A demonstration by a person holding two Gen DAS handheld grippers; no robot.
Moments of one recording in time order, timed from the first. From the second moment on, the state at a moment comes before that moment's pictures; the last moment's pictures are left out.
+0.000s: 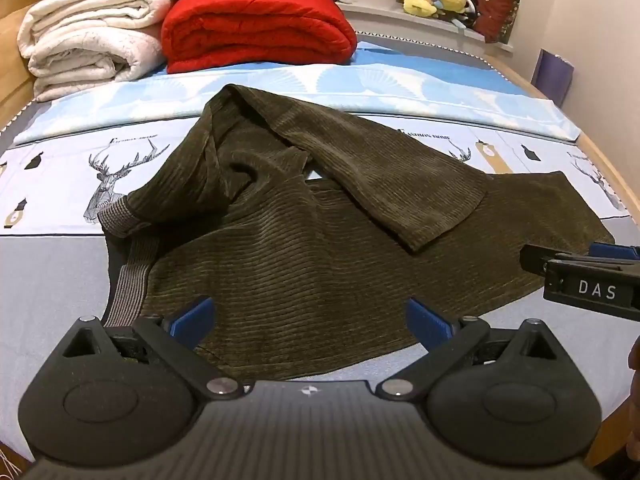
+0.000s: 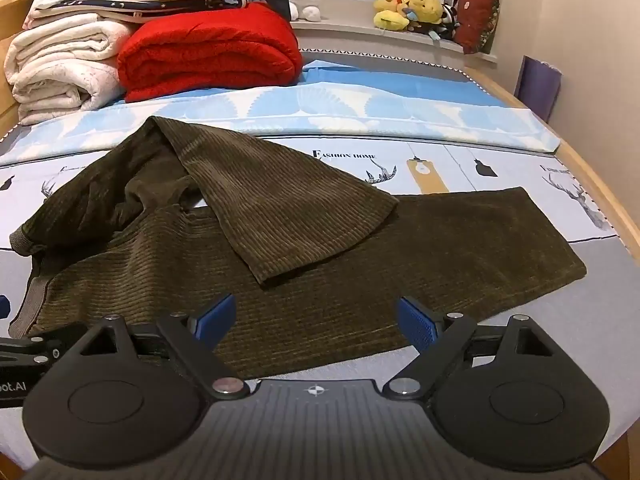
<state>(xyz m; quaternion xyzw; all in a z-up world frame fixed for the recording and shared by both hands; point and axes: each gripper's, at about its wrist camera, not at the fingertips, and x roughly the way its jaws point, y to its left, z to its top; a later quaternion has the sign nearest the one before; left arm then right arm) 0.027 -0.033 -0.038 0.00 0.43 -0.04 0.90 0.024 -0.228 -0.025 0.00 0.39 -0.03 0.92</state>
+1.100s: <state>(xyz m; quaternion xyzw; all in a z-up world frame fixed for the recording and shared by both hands) 0.027 -0.032 -0.038 0.00 0.43 -0.03 0.90 0.026 -0.226 -0.029 -0.01 0.39 -0.03 0.92</state>
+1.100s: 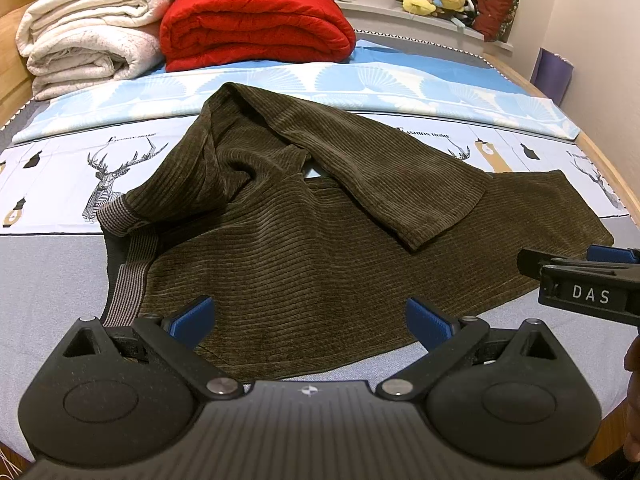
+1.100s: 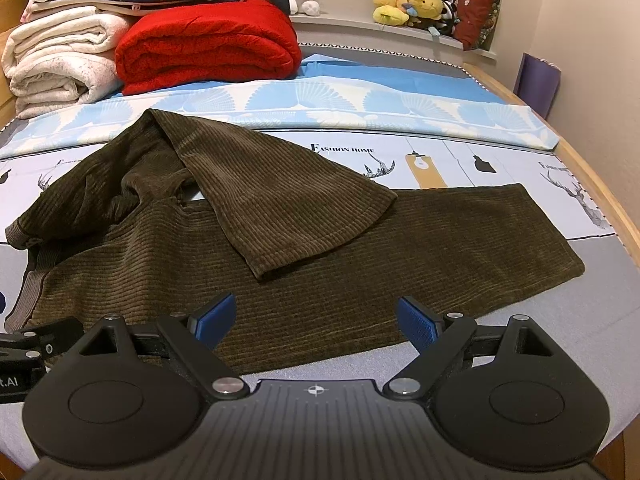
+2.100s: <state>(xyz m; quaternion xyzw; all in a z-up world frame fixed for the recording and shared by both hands) 0.090 0.112 -0.054 0.00 0.50 -0.01 0.87 0.086 -0.339 -0.043 0.11 0.43 -0.08 0.89</state>
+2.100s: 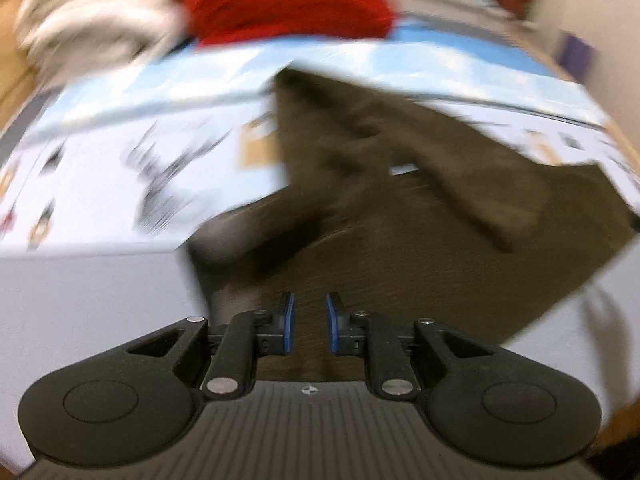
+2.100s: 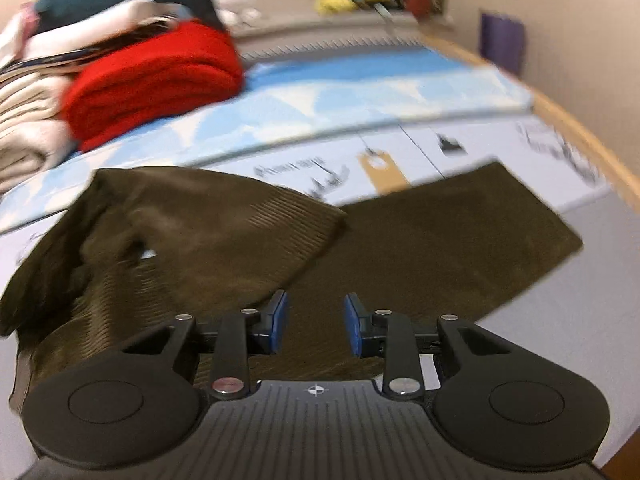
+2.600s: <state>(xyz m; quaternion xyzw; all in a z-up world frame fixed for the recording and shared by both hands) 0.141 0.201 -0.122 -0.10 0.59 0.05 0.80 0.139 -0.396 -0.160 0.24 0.59 -0.21 0.75</state>
